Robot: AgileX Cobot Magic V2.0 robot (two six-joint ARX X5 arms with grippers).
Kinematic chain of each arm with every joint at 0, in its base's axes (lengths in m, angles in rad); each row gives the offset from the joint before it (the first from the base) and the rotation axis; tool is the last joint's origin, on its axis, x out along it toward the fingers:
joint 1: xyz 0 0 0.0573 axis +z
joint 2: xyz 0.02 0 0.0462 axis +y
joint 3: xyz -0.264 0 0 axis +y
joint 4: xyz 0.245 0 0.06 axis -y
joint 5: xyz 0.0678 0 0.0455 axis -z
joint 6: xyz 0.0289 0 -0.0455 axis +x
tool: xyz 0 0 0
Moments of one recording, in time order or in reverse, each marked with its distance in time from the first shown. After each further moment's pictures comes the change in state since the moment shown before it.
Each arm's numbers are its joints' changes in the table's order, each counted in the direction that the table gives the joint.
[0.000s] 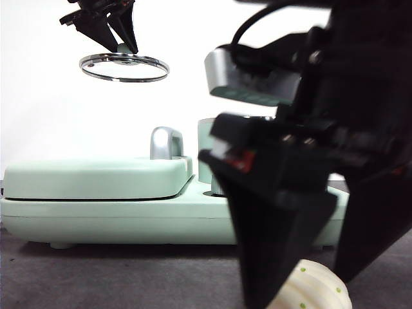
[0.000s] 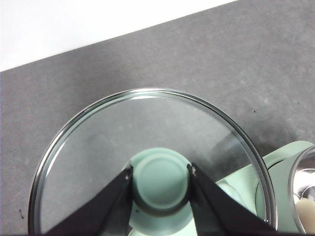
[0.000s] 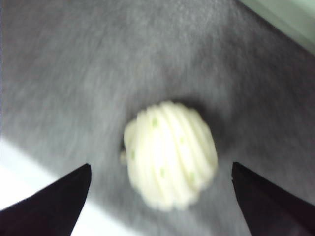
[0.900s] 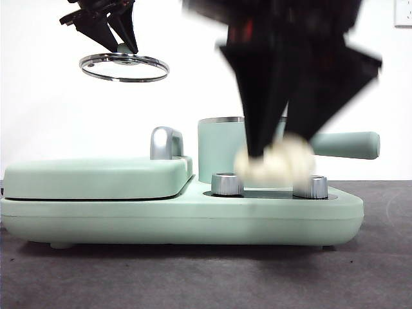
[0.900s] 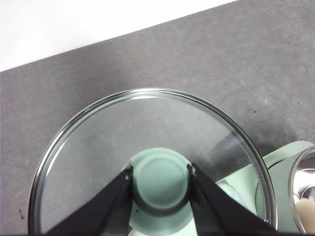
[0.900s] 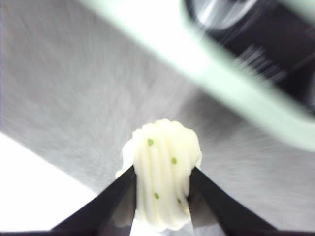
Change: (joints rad) left arm 0.000 0.000 0.000 0.000 0.000 0.000; right arm -0.134 0.029 -0.358 -0.325 -0.047 -0.070
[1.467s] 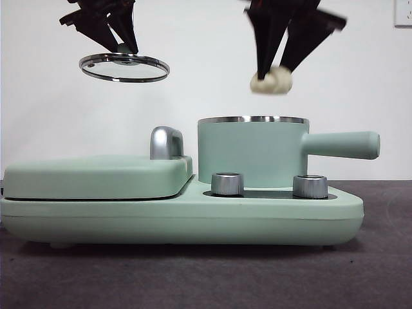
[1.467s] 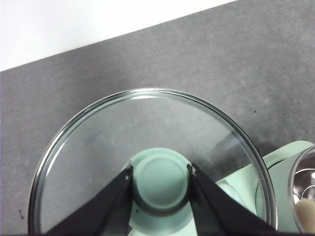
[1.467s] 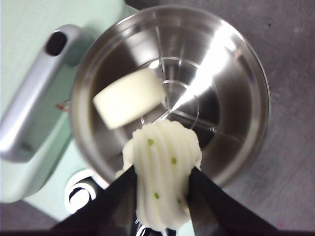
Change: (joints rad) left arm 0.000 0.000 0.000 0.000 0.000 0.000; right arm -0.425 0.278 -0.589 -0.148 -0.049 -0.341
